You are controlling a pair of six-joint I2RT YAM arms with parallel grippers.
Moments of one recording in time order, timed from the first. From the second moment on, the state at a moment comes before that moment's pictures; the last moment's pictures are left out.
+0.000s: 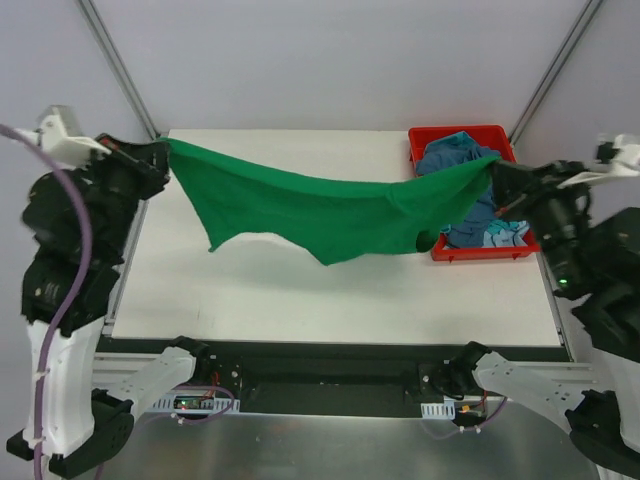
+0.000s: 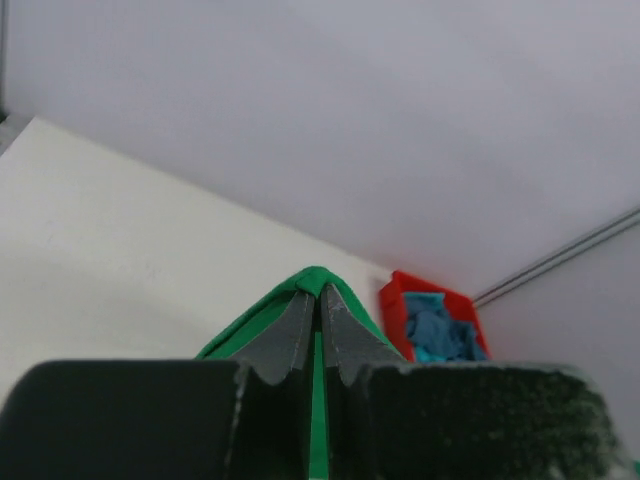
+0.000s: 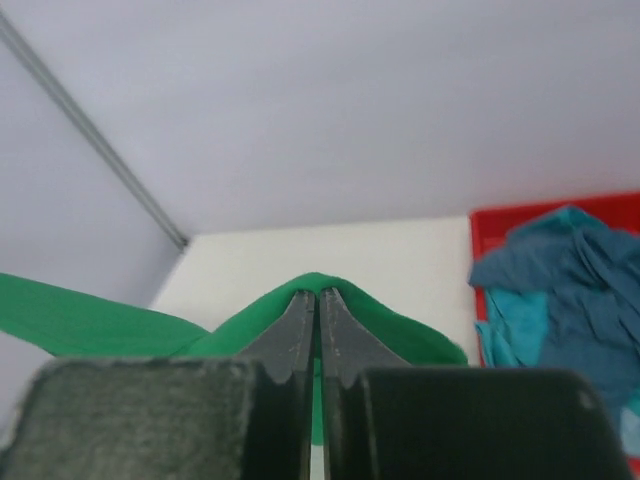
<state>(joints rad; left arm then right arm) -0.32 0.92 1.62 -0.75 -0.32 -0.60 0.73 0.80 1.53 -0.66 0.51 0.29</state>
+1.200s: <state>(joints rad) -0.12 1.65 1.61 -0.66 -0.37 -0.47 0.40 1.47 1.42 -0.41 0.28 0.26</state>
